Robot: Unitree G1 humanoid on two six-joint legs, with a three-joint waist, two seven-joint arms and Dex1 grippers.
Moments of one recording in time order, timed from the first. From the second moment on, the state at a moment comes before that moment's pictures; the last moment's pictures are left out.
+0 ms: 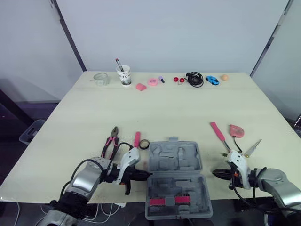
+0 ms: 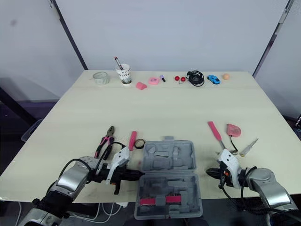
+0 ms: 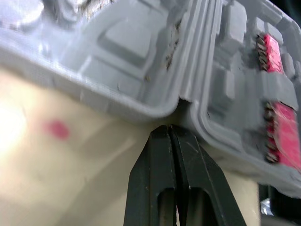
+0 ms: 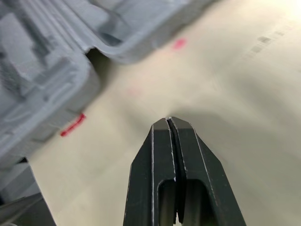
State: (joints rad) left arm -0.19 0.67 -0.21 0.10 -0.21 0.46 -1.26; right arm -0.01 -0.67 0.06 0.03 0.26 0.36 0.99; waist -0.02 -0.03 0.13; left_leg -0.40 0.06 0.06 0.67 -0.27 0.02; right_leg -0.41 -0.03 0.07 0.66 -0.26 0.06
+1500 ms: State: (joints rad) left arm 0.31 0.72 0.54 0.29 -0.45 0.07 -1.07; right arm 0.35 -0.64 -0.49 0.28 0.49 -0.11 1.11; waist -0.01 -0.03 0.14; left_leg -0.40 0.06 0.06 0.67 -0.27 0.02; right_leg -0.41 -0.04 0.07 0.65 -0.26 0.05
